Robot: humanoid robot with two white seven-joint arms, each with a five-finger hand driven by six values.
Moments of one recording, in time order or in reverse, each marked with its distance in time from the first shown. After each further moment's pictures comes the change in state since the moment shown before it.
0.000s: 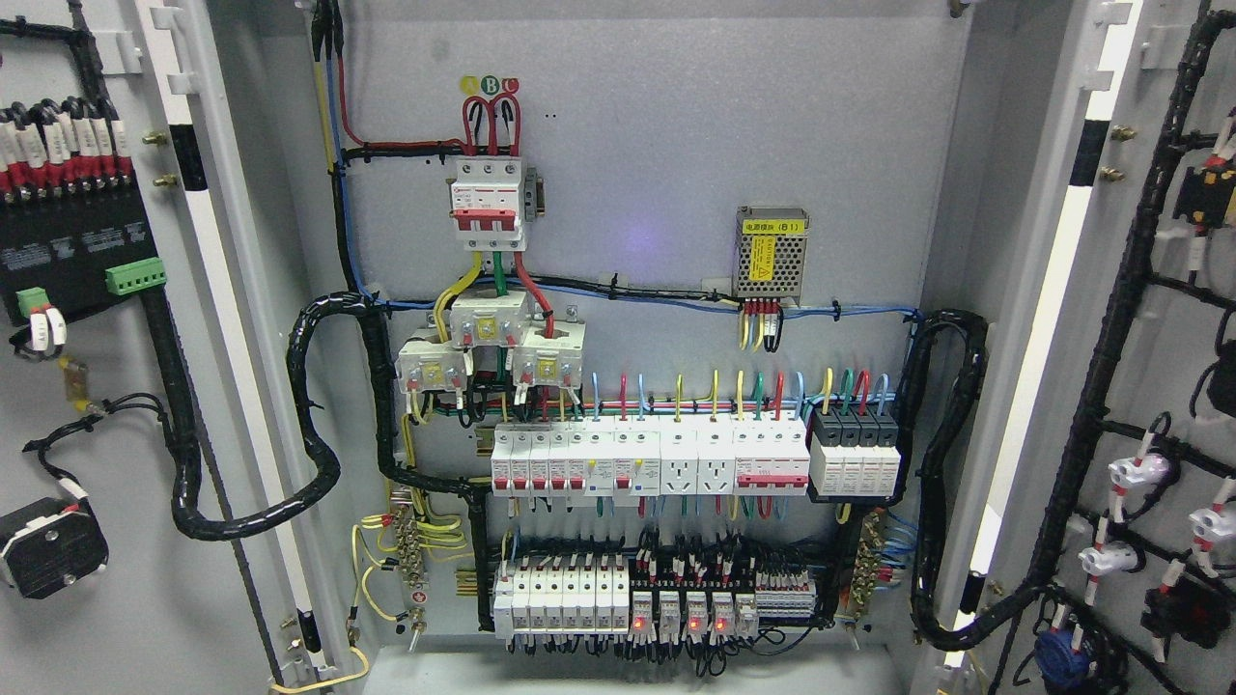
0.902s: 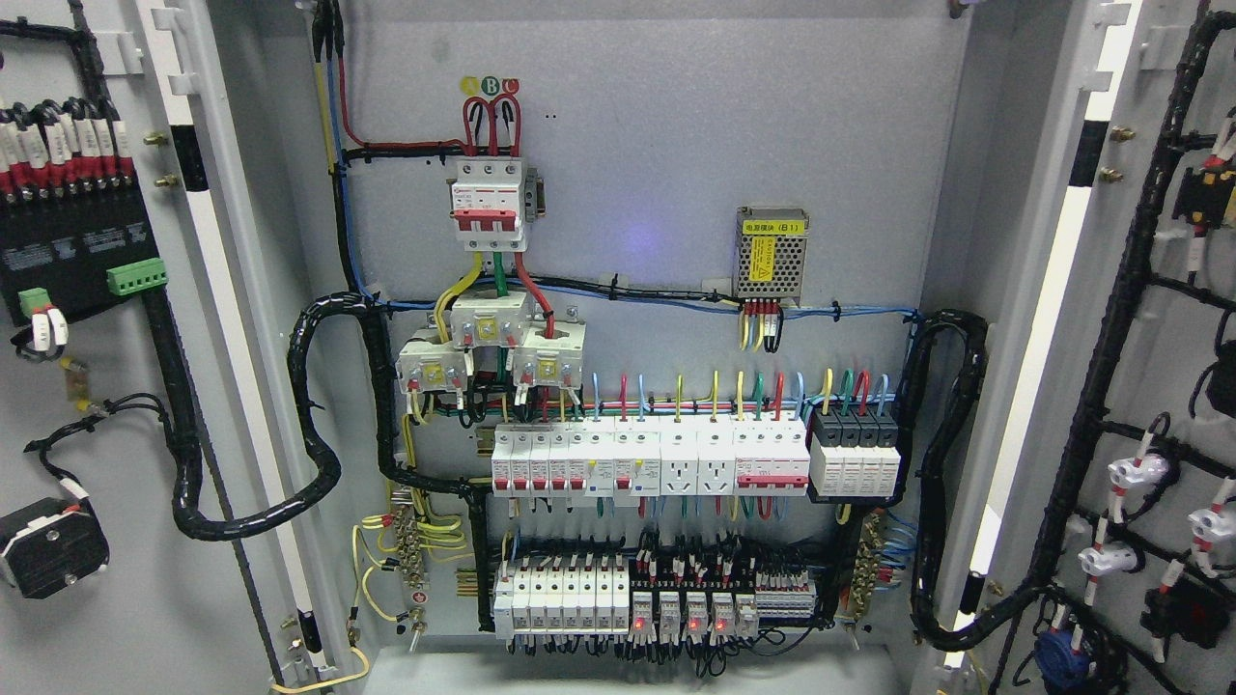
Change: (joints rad) left arm -0.274 -0.260 -0.137 0.829 -0.099 0.163 -0.046; right arm -0.063 0.172 0.061 0.679 0.120 -0.032 0.004
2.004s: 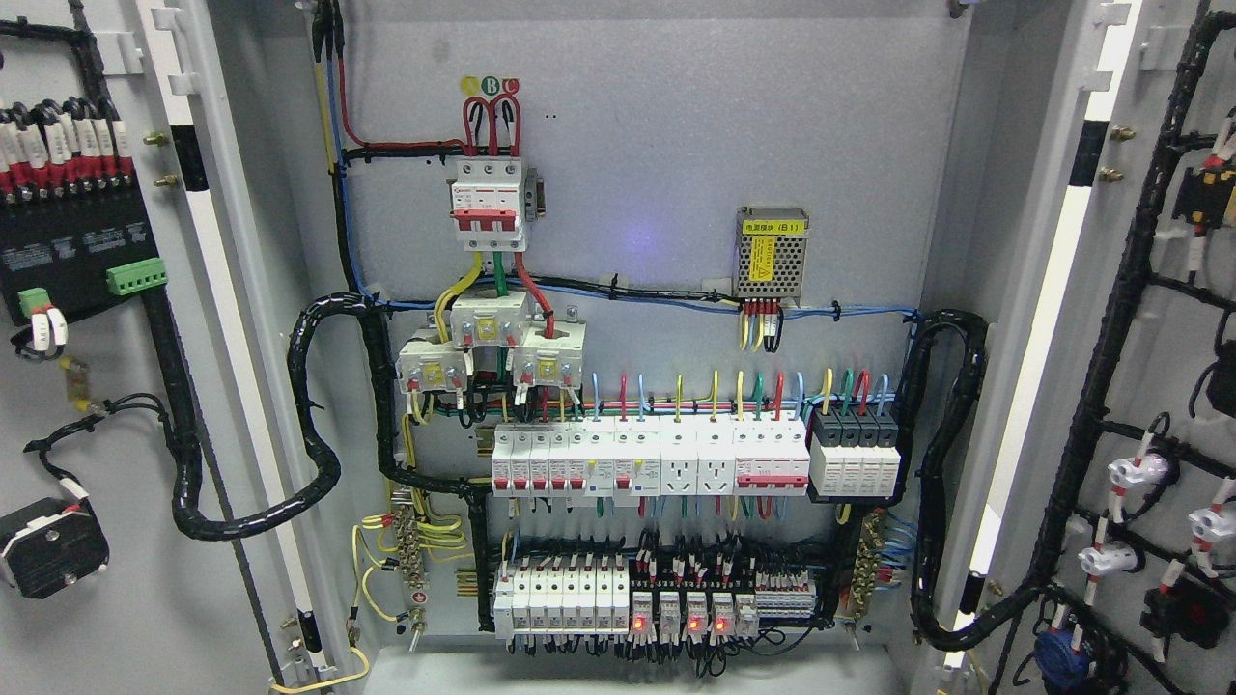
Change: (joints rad) left arm -0.188 -0.133 -0.034 0.491 -0.228 0.399 -0.041; right arm -0.243 0.086 0.017 0.708 0.197 0.230 -0.189
